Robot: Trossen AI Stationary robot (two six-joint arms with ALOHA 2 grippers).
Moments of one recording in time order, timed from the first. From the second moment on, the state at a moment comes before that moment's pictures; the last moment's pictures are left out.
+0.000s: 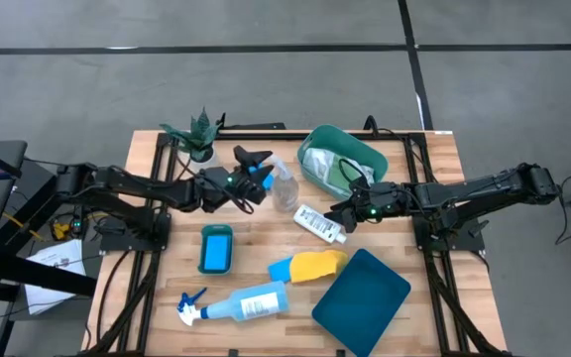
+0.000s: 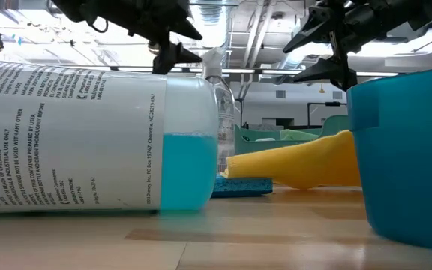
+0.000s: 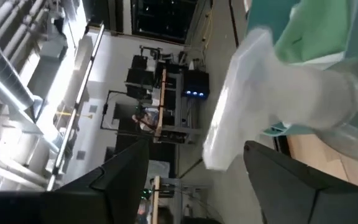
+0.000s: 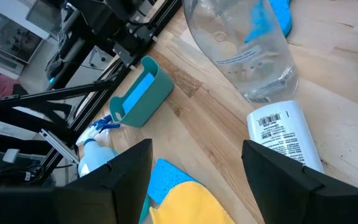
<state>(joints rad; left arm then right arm) 0.04 1.34 0.75 0.51 -0.69 1.31 0.07 1.07 0.63 -0.05 0.16 0.89</state>
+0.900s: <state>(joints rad) 0.04 0.89 0.76 -0.08 -0.43 0.27 0.07 1.07 0.63 0.17 0.20 0.91</state>
